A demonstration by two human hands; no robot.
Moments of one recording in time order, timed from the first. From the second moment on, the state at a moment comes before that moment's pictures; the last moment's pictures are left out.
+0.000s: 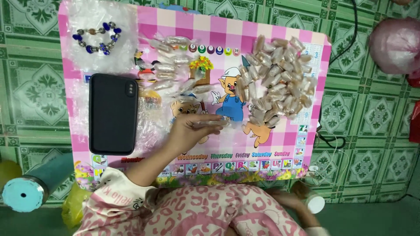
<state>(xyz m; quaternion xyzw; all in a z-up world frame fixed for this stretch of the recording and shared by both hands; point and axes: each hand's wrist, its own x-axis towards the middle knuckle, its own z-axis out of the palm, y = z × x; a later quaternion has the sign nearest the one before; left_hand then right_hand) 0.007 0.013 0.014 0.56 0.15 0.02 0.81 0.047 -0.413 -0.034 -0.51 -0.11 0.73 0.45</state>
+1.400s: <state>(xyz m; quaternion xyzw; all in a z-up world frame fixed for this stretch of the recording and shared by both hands) -0.004 -0.007 0.011 0.51 0.10 0.05 0.85 0.098 -0.184 0.071 -0.75 -0.43 0.21 0.46</state>
